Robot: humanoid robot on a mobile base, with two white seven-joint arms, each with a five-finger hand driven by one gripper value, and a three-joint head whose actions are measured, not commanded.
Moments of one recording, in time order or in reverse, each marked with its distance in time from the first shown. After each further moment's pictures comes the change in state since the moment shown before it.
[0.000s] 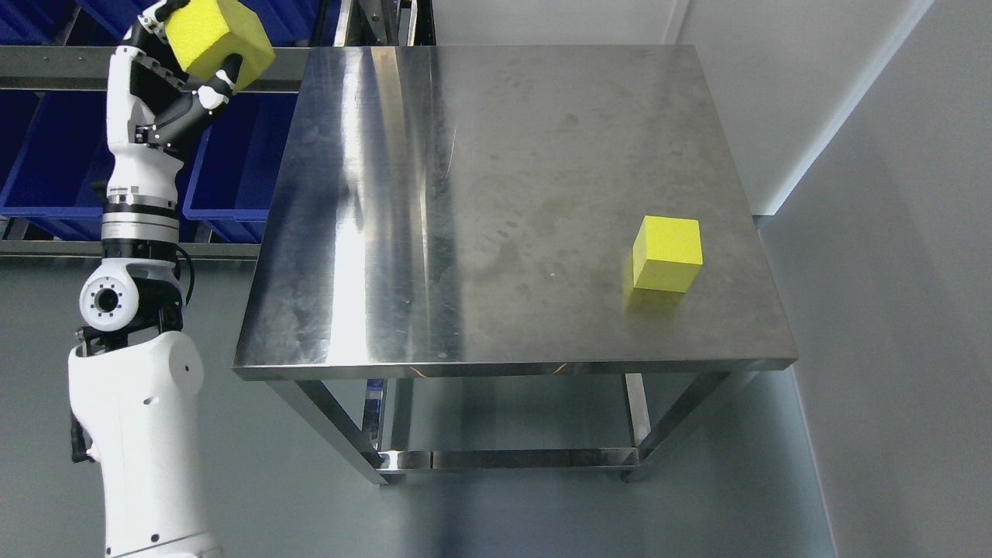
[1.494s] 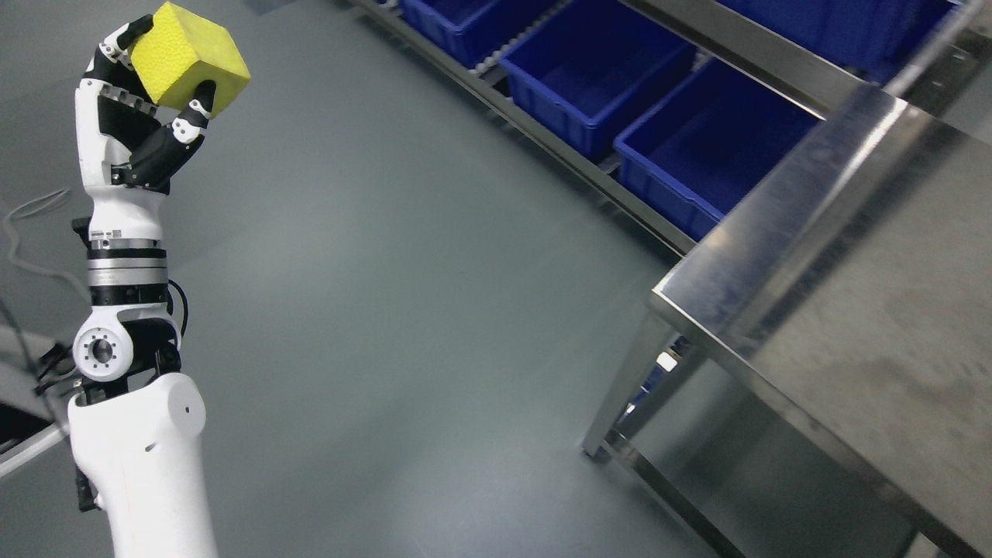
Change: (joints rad) left arm 0.109 -0.047 0.053 -0.119 0.012 -0.061 -0.036; right arm 0.000 0.000 0.000 0.000 0.000 0.000 0.000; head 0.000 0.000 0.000
